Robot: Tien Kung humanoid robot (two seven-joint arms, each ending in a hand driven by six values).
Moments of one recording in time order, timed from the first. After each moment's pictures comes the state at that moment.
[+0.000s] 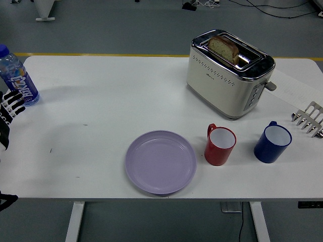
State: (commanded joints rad) left arm -0.05 0.12 -1.78 -1.35 1.15 0.02 -0.06; right arm 0.12 -0.01 1.46 0.21 -1.11 -0.21 -0.35
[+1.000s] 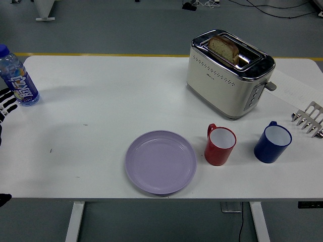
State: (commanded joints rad) left arm -0.07 0.13 -1.80 -1.34 1.14 0.01 -0.08; right arm 0.12 -0.02 1.46 0.21 -1.11 -0.21 -0.35
